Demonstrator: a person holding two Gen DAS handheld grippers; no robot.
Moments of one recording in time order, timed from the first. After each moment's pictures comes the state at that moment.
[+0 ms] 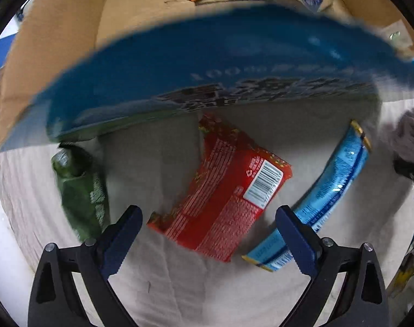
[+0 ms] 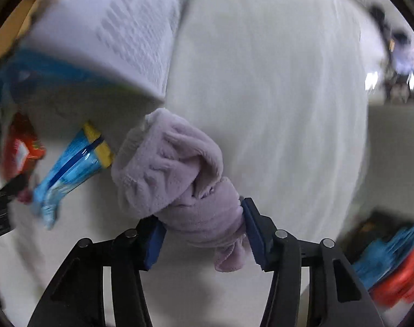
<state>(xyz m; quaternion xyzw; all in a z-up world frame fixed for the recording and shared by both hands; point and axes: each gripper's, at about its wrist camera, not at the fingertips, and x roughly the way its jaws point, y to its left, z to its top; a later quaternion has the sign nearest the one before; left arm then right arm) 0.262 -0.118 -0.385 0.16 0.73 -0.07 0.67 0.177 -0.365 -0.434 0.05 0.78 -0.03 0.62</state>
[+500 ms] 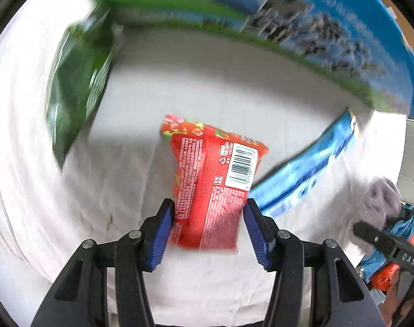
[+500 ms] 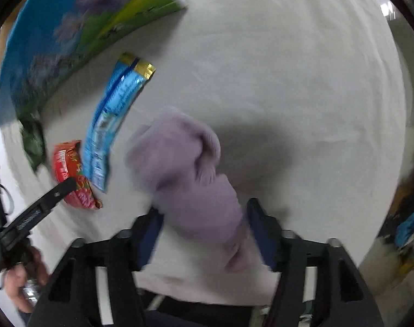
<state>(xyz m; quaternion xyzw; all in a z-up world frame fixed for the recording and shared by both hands) 0.206 -0.062 -0.389 -0.03 0.78 -0.03 0.63 0.093 -0.364 -0.426 0.19 0.79 -0.01 0.58</state>
